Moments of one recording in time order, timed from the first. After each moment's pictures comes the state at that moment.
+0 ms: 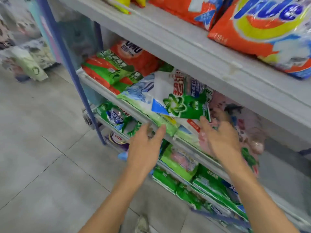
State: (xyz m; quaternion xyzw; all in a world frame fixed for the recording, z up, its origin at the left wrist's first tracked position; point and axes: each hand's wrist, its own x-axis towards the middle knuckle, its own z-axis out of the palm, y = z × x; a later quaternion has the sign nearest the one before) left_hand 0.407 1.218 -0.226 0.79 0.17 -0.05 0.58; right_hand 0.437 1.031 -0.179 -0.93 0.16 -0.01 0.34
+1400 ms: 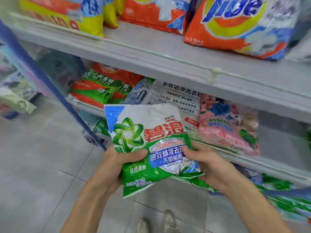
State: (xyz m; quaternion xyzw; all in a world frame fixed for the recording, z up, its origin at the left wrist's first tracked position) left_hand 0.414 1.317 -0.190 0.52 0.08 -0.27 0.81; right_hand 0.378 1.078 -0.175 -0.55 0.20 0.25 0.77
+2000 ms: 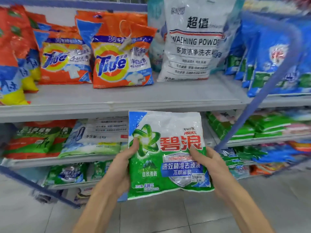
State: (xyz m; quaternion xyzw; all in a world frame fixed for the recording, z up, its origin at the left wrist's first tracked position) left_hand 0.338 1.178 -0.074 0.48 0.03 -0.45 0.75; right_hand 0.196 0.997 -0.067 -0.55 0.33 -0.12 0.76
